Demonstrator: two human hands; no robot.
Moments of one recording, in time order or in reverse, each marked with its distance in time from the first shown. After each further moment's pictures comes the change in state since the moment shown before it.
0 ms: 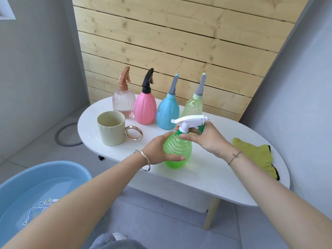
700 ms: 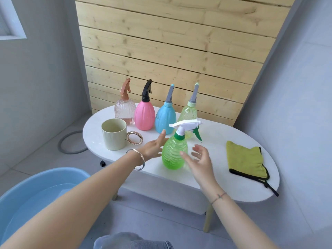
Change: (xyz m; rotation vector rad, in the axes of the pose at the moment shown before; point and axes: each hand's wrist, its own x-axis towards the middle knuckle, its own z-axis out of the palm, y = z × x) left_hand -0.013 0.034 -0.020 -0.355 -0.107 -0.376; right_hand -0.059 0.037 0.055 0.055 0.590 0.143
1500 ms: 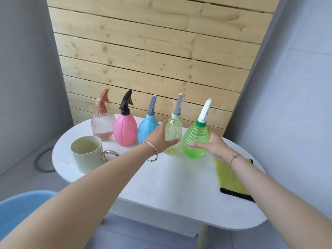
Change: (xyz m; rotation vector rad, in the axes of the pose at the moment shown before) left_hand 0.098 0.061 0.020 0.548 0.331 0.305; right_hand 0.149 -0.032 -0.087 -0.188 -0.361 -0.090
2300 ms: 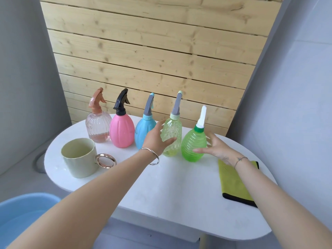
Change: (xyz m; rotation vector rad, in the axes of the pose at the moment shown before) left_hand 0.016 -0.020 0.022 -0.200 0.190 -0.034; right_hand 0.030 0.051 -0.020 -0.004 -0.124 0.132
